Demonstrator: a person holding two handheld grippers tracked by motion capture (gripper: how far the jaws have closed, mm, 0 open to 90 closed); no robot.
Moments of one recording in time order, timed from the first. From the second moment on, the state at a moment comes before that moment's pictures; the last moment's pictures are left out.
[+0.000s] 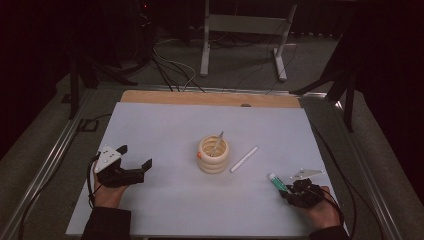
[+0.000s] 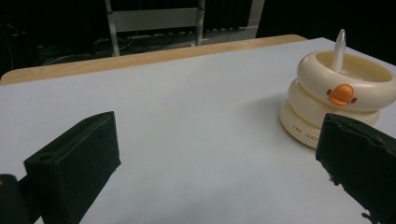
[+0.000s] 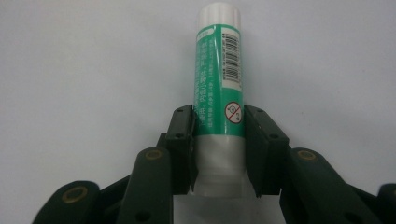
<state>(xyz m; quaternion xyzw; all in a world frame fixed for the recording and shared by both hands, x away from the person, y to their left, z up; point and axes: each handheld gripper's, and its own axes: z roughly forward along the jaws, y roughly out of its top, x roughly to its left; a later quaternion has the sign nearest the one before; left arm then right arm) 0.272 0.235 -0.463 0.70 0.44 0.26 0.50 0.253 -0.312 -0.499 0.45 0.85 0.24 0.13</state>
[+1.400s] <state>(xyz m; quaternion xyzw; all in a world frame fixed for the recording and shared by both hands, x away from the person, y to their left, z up) 0.271 0.236 -0.463 0.70 0.44 0.26 0.49 0.259 -0.316 -0.466 0.46 0.82 0.30 0.17</state>
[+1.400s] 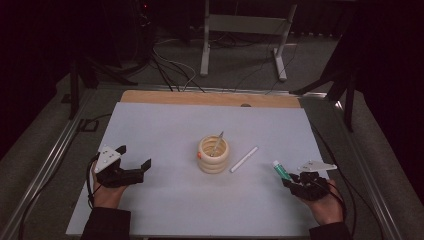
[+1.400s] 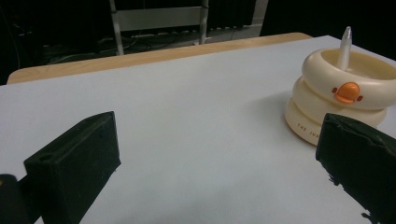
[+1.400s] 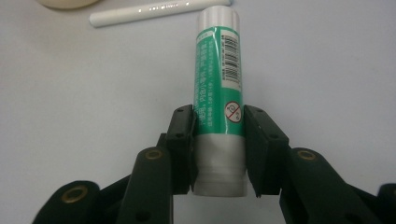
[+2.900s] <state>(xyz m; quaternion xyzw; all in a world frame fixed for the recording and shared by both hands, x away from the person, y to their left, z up) 0.273 0.235 -0.463 0.71 0.44 0.26 0.49 0.291 -0.299 -0.410 0.43 0.82 0.32 0.19</state>
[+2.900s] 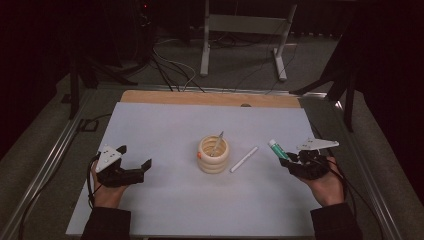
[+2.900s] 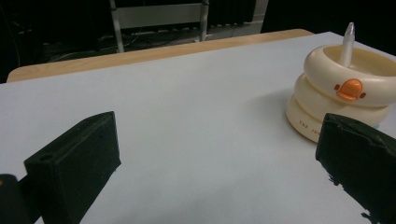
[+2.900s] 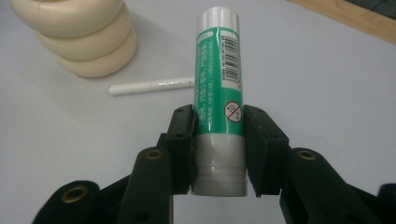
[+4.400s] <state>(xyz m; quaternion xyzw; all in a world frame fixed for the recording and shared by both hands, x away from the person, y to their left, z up) 0.273 0.235 -0.464 0.71 0.44 0.26 0.49 0.325 -0.247 -0.368 0.36 0.85 0.33 0.18</state>
